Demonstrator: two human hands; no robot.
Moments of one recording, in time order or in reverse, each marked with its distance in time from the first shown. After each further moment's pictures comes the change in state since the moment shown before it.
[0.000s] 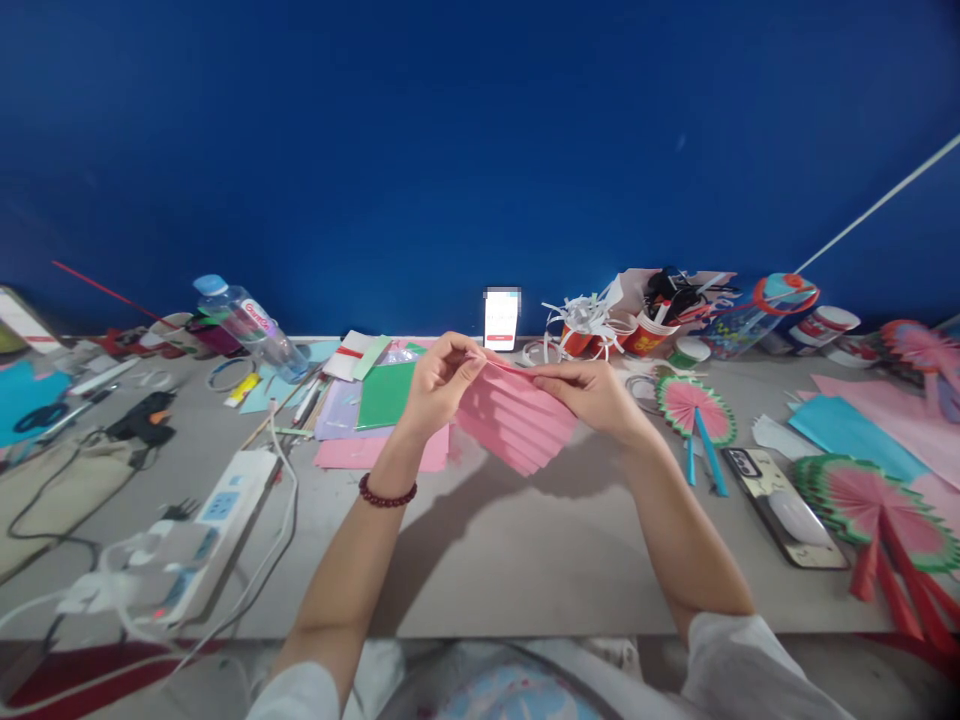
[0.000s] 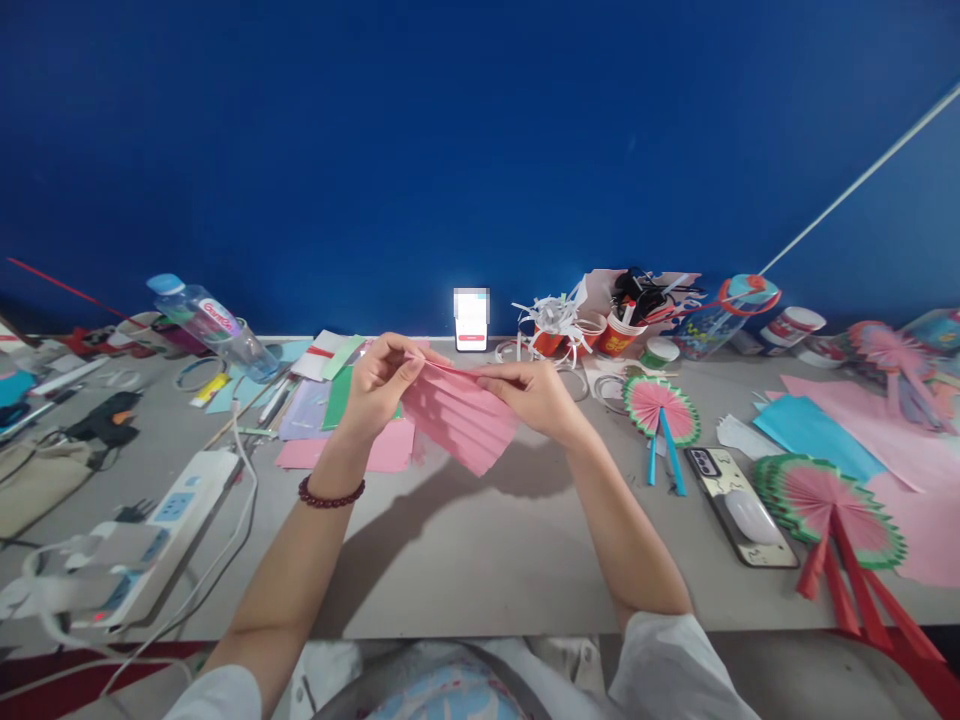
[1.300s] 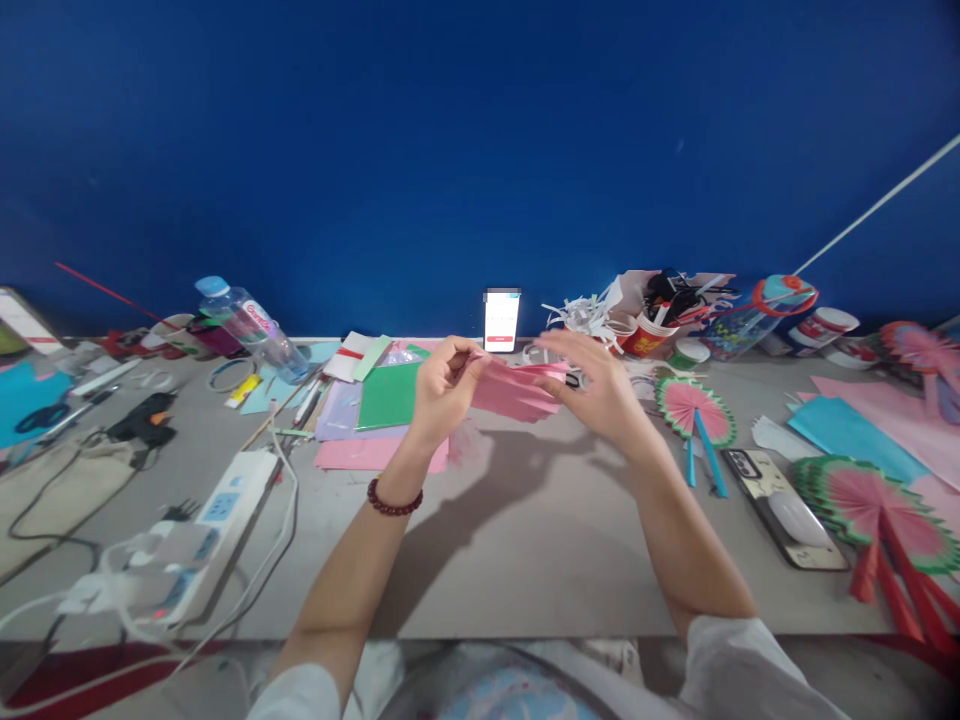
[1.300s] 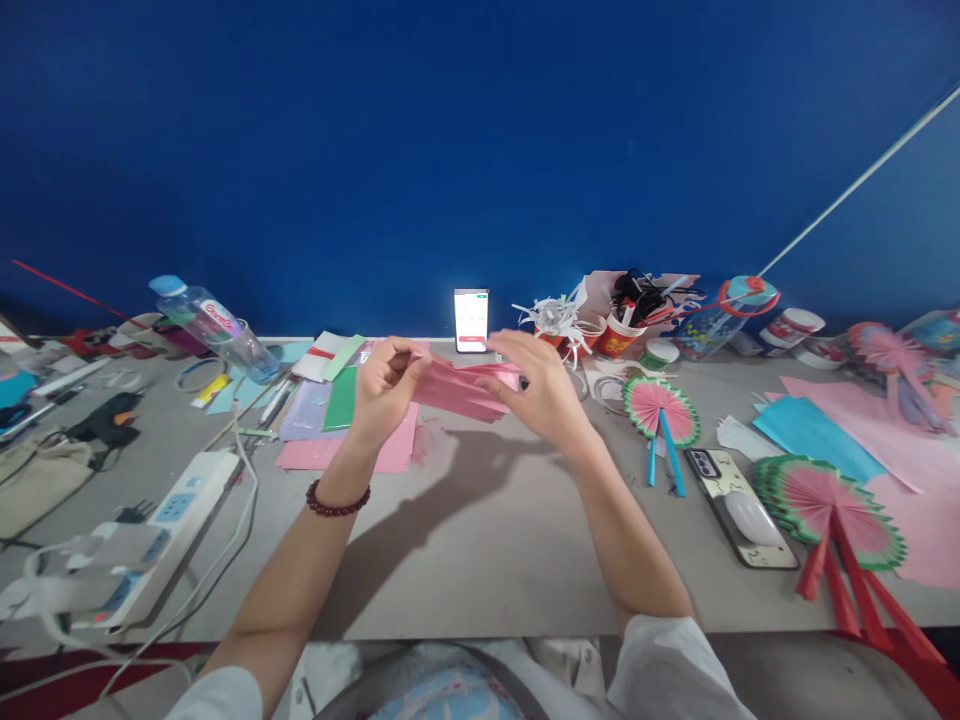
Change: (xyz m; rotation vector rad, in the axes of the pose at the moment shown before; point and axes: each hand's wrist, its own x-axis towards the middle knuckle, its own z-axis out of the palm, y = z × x) left_hand -0.003 -0.003 0.011 0.127 0.162 -0.043; right_hand 0.002 -0.001 -0.005 -0.337 0.185 -0.293
